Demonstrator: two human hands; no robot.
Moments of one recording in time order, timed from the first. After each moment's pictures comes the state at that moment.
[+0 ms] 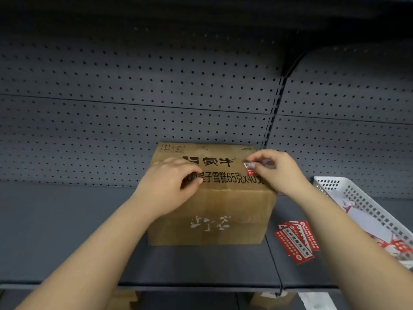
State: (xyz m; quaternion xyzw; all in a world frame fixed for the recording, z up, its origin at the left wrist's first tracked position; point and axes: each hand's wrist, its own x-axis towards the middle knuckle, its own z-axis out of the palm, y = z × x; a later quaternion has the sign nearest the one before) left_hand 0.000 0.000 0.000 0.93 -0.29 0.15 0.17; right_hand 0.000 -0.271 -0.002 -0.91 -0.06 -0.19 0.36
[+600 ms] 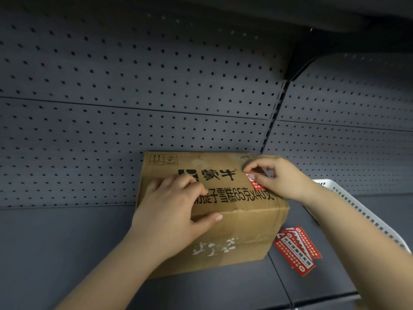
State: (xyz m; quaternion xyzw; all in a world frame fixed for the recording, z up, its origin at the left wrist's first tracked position) left_hand 0.018 0.004 -0.013 0.92 -0.32 0.15 0.18; right_hand 0.029 -0.274 0.009 -0.96 -0.11 -0.13 0.21
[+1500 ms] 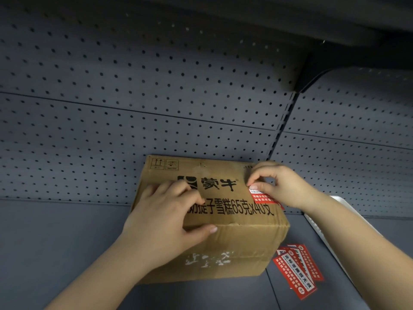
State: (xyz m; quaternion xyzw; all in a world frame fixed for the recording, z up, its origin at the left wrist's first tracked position) left_hand 0.015 0.002 -0.012 0.92 -0.30 0.15 0.20; right_hand 0.047 -0.290 0.014 -0.95 -0.19 -0.10 0.22
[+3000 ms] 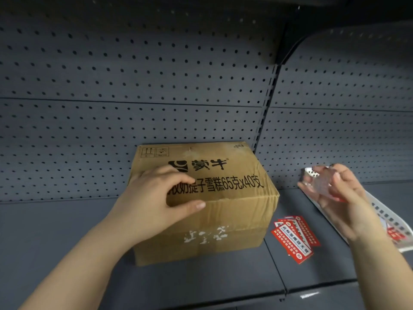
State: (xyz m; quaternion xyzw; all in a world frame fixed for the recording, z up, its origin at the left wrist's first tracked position) left_hand 0.014 0.012 -0.006 0.90 -0.32 0.09 0.26; right_hand -0.061 -0.360 -0.050 -0.56 -0.06 -0.23 0.80
